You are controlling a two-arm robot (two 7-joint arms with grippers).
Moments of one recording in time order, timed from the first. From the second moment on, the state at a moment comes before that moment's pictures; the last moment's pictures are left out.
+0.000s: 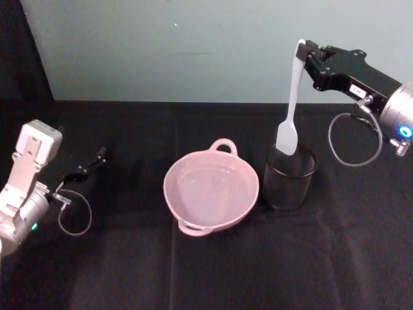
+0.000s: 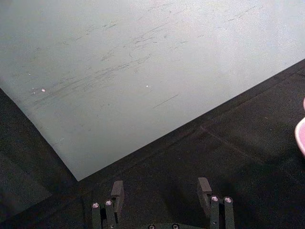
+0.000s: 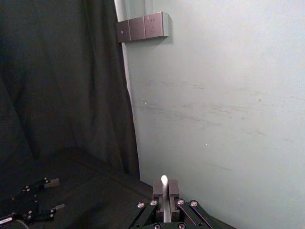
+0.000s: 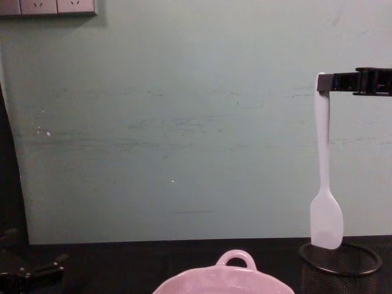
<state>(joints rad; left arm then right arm) -0.20 0.60 0.45 -1.41 -0.25 -0.12 0.03 0.39 0.63 -0.34 -1.71 0.72 0.23 0.30</state>
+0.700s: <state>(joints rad) -0.20 0.60 0.45 -1.41 -0.25 -0.12 0.03 0.42 0.62 -0.35 -1.75 0.68 0.25 0.32</state>
